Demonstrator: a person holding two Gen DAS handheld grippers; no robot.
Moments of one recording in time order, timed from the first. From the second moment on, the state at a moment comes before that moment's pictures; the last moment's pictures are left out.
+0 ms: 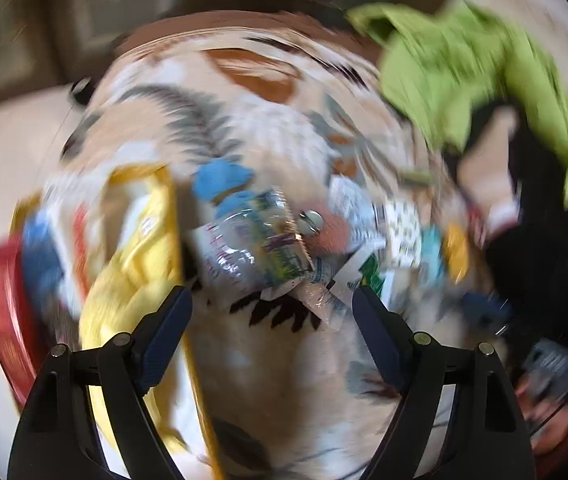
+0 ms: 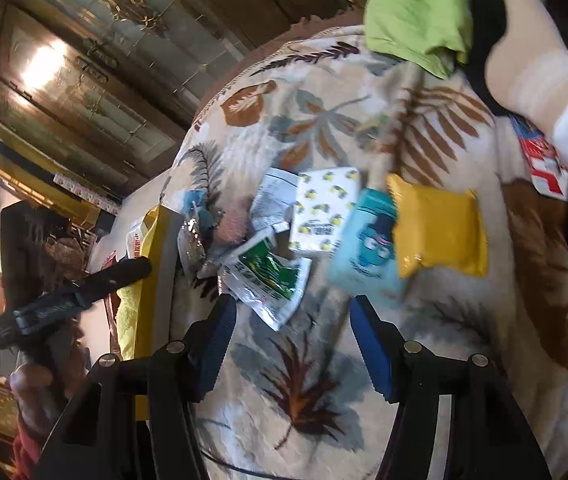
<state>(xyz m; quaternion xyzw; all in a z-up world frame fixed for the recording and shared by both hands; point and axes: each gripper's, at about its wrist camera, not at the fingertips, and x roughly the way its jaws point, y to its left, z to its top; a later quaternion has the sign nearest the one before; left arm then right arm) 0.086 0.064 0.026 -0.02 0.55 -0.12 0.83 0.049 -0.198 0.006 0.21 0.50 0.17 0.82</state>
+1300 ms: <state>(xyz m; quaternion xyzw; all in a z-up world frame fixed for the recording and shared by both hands) 0.123 0.037 -0.038 0.27 0.51 -0.30 0.76 0.150 -0.043 -0.017 -0.11 0.51 0.22 0.82</state>
